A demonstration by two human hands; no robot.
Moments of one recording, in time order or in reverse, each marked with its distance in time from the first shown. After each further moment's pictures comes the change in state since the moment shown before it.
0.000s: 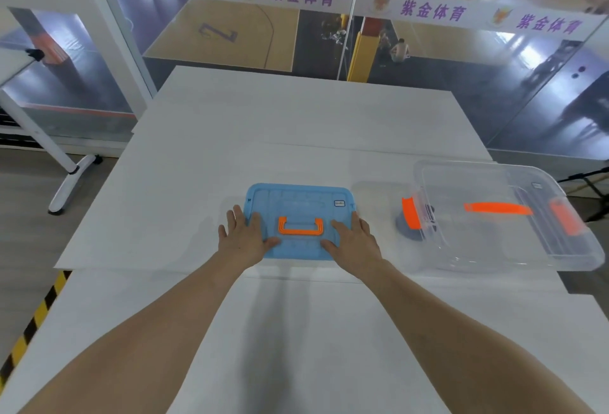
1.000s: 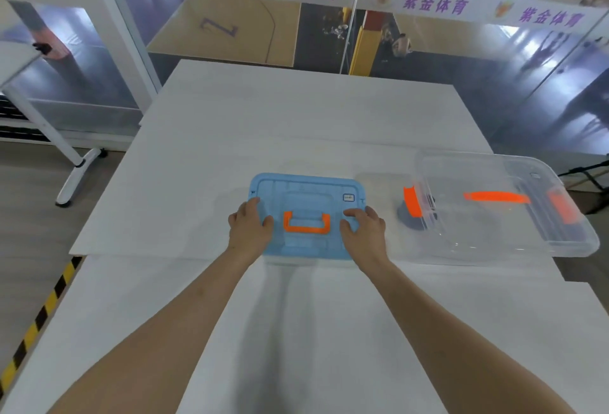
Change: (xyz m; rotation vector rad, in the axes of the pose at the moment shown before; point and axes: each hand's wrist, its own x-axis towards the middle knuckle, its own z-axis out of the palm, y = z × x) left_hand -0.037 0.005 -0.006 -0.559 0.191 -0.035; right_hand -0.027 -0.005 0.004 0.556 0.300 0.146
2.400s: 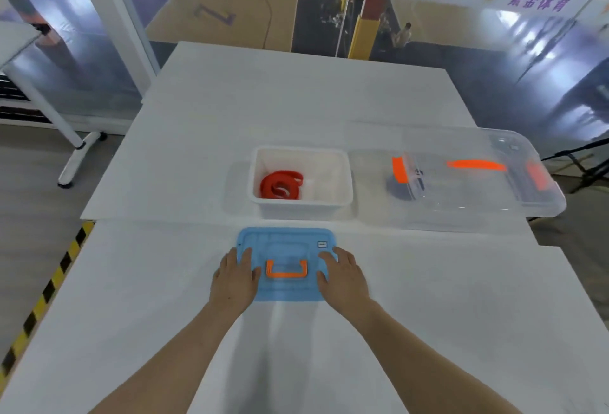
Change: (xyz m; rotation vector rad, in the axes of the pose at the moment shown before) left_hand -0.140 -0.115 0.049 0.494 -0.162 -0.001; right_hand -0.157 0.063 0.029 -0.483 -0.338 -0.184
